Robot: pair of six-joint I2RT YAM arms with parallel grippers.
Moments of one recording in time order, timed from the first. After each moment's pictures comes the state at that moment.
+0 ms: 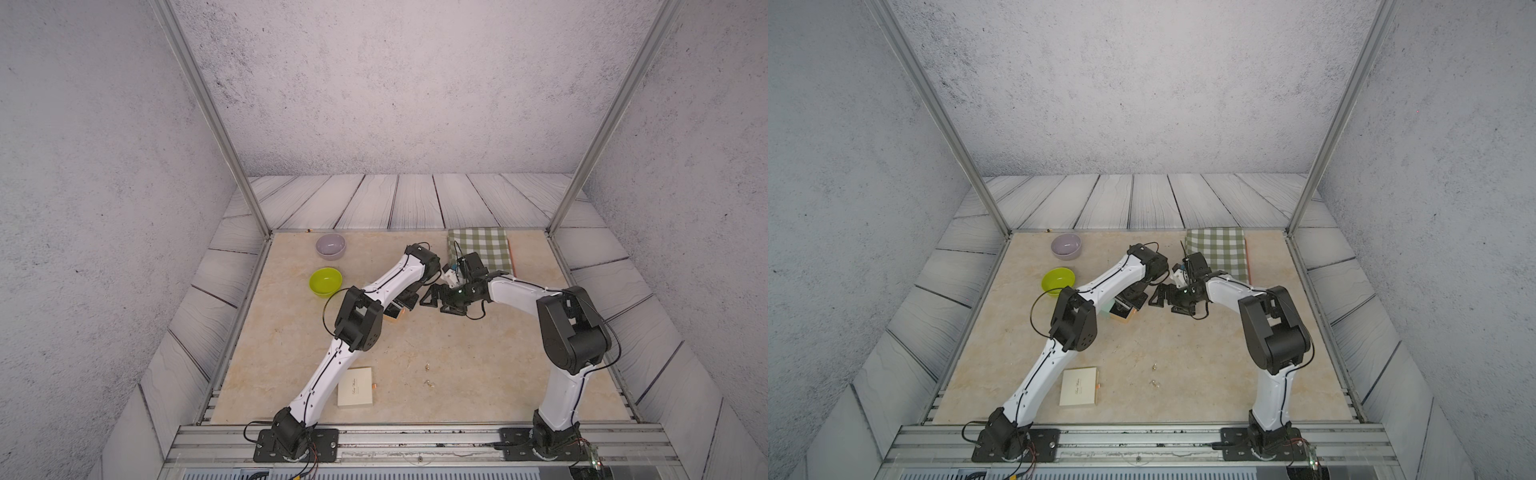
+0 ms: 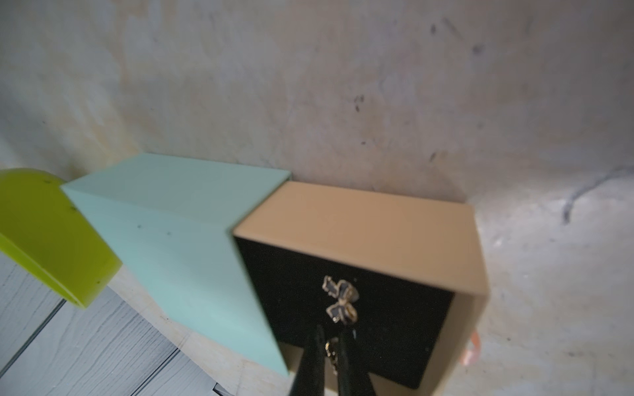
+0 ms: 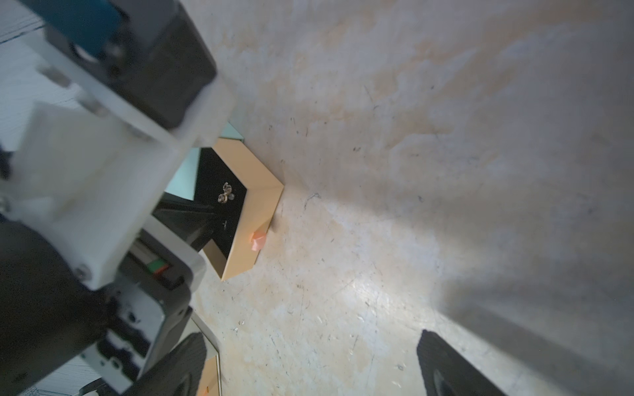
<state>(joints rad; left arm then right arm) -0.72 2.64 2.48 -1.68 -0.33 -0.28 0.39 1.89 1.20 -0.40 -0.62 0.44</state>
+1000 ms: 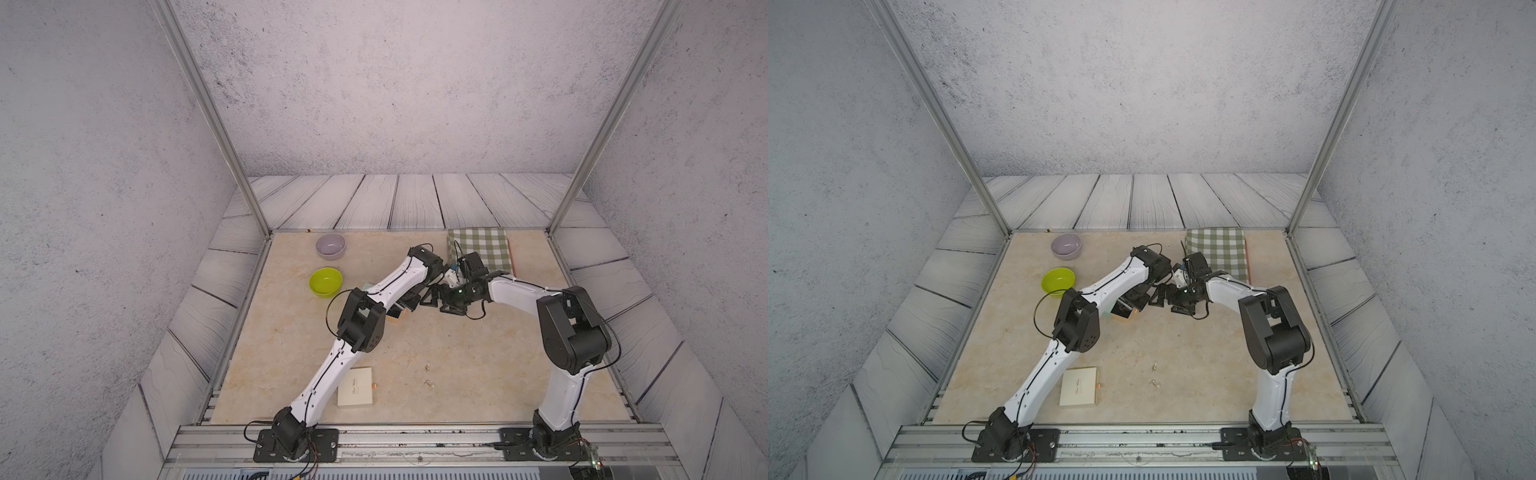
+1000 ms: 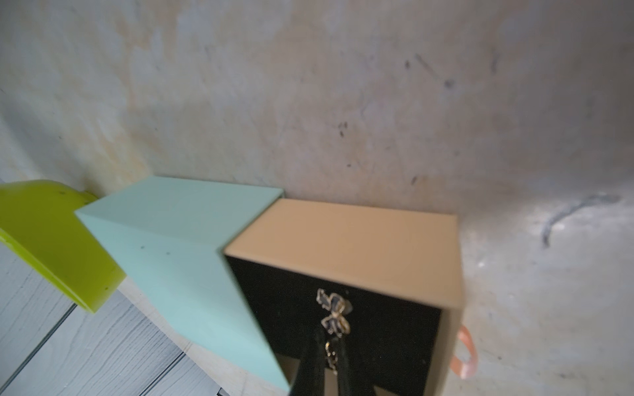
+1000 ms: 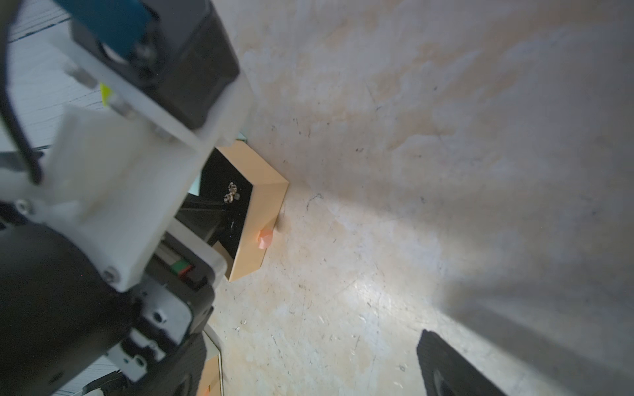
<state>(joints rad) -0.74 2.66 2.52 -1.68 -0.37 -0.28 0.39 1.89 1.20 -0.40 -0.63 0.44</state>
